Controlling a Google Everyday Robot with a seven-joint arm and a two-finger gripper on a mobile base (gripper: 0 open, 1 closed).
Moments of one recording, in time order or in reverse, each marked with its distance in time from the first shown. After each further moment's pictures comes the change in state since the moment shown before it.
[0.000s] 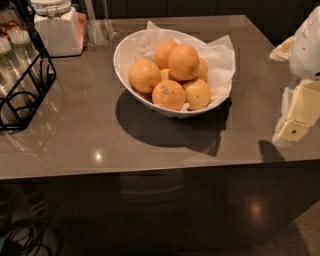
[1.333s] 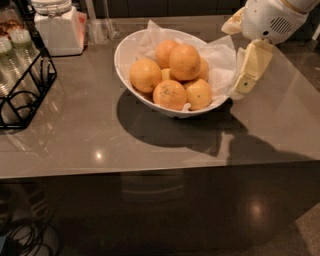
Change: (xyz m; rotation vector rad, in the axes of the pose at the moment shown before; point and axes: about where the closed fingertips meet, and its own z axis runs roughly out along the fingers) arm -0.082 -0.081 0.027 -0.055 -0.228 -0.132
